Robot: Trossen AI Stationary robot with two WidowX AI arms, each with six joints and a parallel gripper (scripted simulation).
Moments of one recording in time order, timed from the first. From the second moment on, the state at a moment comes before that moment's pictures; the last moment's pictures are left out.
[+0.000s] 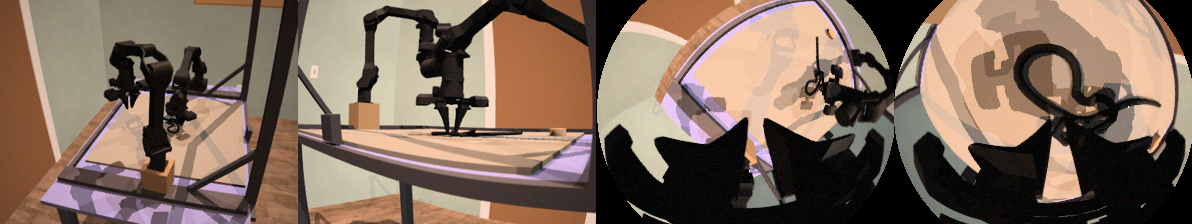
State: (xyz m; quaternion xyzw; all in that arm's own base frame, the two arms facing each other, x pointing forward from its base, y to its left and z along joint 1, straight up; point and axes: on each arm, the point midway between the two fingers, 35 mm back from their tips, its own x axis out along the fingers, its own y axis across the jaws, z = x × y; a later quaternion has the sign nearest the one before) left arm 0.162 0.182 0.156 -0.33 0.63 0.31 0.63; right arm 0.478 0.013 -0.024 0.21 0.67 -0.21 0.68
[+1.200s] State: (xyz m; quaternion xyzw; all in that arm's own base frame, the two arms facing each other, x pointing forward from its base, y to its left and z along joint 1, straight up) left arm 0.162 0.182 0.156 -0.33 0.63 0.31 0.63; right arm 0.475 0.012 0.049 0.21 0.68 -0.21 0.67
